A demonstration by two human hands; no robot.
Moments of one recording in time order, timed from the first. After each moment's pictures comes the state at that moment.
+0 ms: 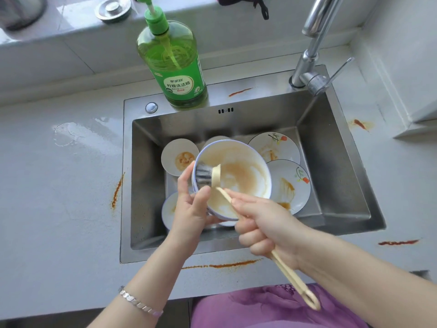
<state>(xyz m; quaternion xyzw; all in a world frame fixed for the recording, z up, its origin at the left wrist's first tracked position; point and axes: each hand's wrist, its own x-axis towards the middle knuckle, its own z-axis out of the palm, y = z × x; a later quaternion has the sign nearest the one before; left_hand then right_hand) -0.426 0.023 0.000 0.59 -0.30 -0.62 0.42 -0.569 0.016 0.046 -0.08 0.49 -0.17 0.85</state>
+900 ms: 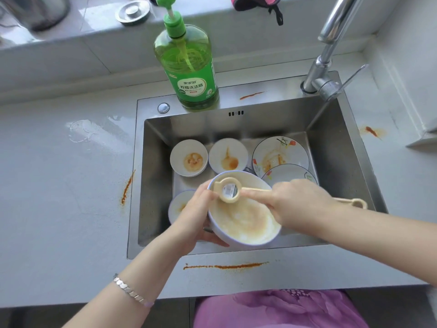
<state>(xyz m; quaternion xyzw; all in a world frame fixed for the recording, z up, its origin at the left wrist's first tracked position) -0.416 0.016 0.009 0.67 -0.24 -0.68 0.21 -0.601 -0.016 0.026 -0.90 0.40 0.09 0.15</state>
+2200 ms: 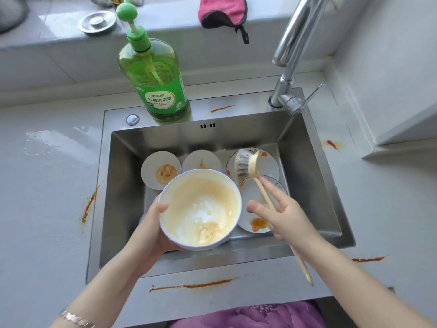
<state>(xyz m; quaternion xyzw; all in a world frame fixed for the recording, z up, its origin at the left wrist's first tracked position) -0.410 0.013 0.002 0.63 -0.16 -0.69 0.33 -0.640 0.005 0.009 -0.38 0.61 -0.27 0.64</state>
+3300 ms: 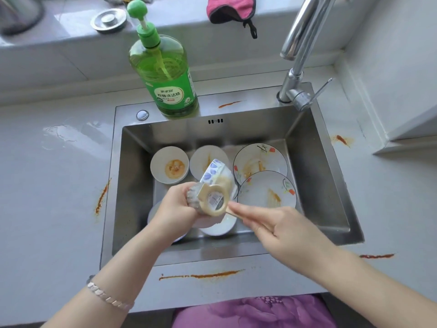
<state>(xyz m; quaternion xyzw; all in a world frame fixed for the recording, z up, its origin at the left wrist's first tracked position) -0.434 -0.001 0.015 0.62 -0.46 -0.58 0.28 -0.630 0.025 0.039 -0.70 0.54 -0.10 0.45</state>
